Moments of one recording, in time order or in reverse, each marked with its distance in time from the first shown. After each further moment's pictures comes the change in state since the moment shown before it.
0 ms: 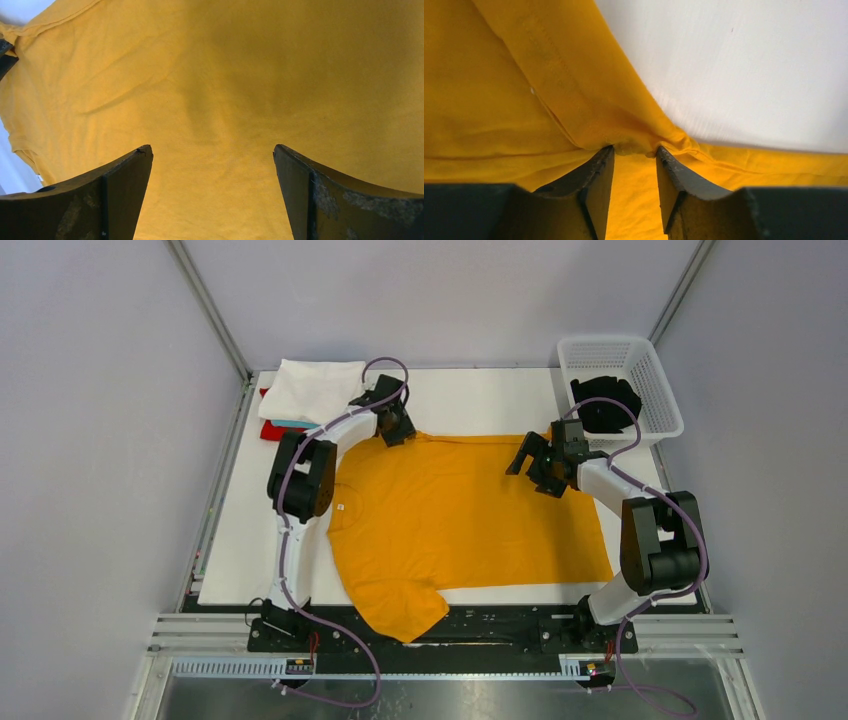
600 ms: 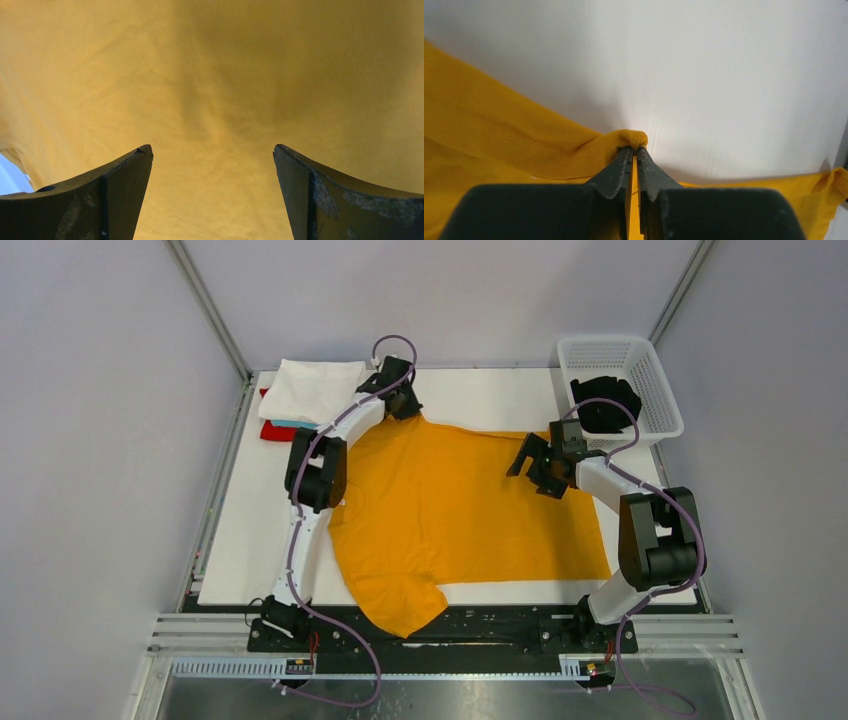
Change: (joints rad) left arm 0.009 0.157 0.289 -0.001 0.008 0.047; right arm 0.000 0.026 0.011 -0.013 0.012 -0.005
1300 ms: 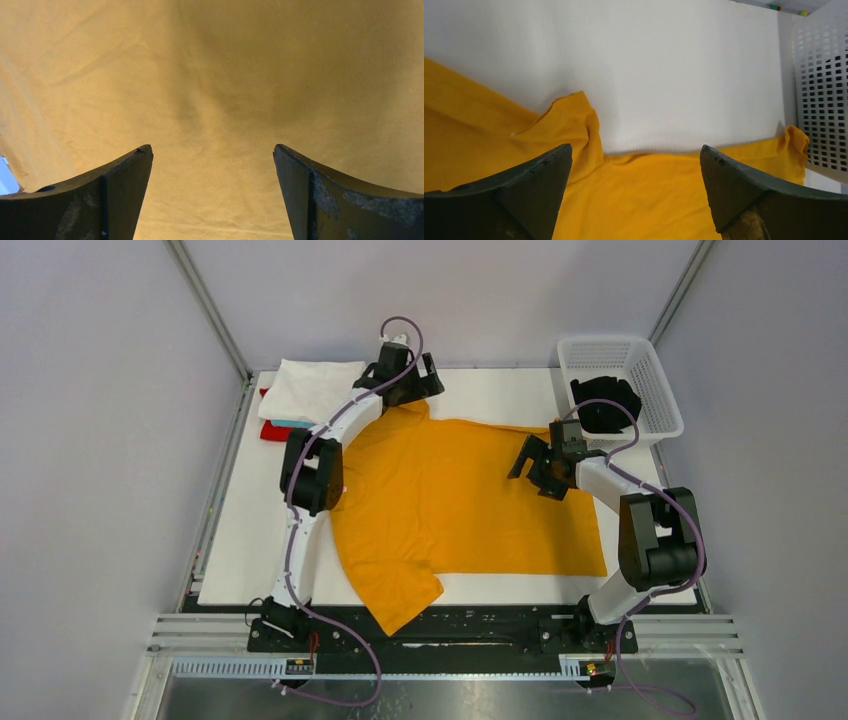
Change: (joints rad) left arm -0.003 0.039 0.126 0.132 0.145 0.173; right arm 0.000 -0.001 0.001 -0.025 0.017 -0.011
